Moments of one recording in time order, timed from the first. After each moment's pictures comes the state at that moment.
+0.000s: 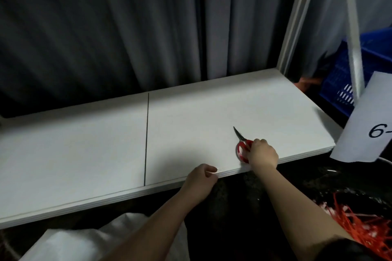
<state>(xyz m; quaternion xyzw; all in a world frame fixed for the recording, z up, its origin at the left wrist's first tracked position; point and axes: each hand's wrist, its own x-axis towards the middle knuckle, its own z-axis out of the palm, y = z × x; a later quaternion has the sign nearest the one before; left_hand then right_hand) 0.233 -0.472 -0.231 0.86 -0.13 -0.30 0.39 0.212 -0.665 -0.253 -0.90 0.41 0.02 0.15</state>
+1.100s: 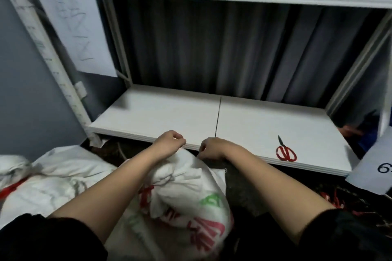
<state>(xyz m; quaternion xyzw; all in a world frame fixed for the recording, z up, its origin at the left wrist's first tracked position) 0.082 -0.152 -0.020 0.88 0.02 -0.14 0.45 0.089 -0.316 -0.023 -0.96 -0.06 0.25 0.14</state>
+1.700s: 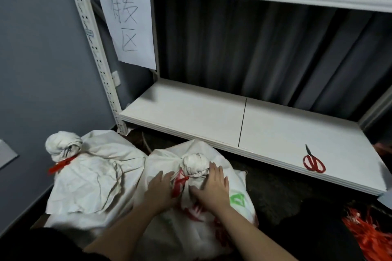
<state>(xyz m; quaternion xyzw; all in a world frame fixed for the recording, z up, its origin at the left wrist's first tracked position) 0.007 -0.040 -0.159 0.95 0.03 -0.18 0.24 0.004 -0.216 -0.151 -0.96 0.01 0.06 0.26</state>
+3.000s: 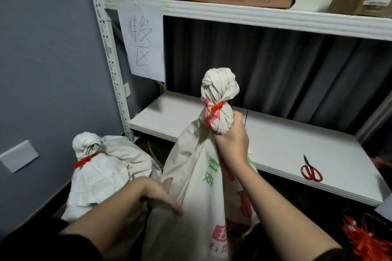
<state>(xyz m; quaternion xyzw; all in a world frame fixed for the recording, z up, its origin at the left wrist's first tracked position) -0.017 -0.017 -0.062 0.86 0.01 -0.45 0.22 0.012 -0.225 0.023 -0.85 0.00 -0.24 0.47</state>
